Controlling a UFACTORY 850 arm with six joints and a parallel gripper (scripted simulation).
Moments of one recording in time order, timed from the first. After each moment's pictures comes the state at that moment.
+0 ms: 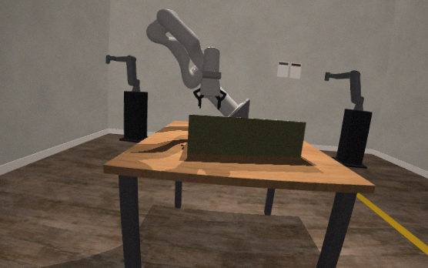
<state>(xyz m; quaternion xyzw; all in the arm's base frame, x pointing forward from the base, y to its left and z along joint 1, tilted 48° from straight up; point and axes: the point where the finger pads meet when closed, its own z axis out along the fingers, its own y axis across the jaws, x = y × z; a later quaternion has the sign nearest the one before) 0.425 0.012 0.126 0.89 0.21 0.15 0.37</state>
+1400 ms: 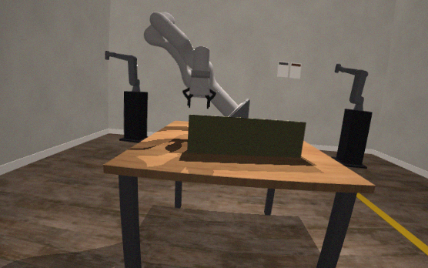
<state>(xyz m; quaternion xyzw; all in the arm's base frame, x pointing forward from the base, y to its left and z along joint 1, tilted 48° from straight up) 0.439 -0.023 0.165 0.89 0.21 0.15 0.37</state>
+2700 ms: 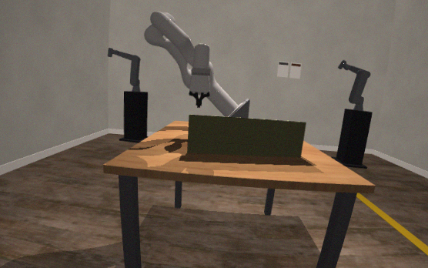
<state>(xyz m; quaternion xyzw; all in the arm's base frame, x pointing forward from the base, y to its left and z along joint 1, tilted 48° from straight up) 0.433 -0.014 0.174 0.89 0.21 0.15 0.37</state>
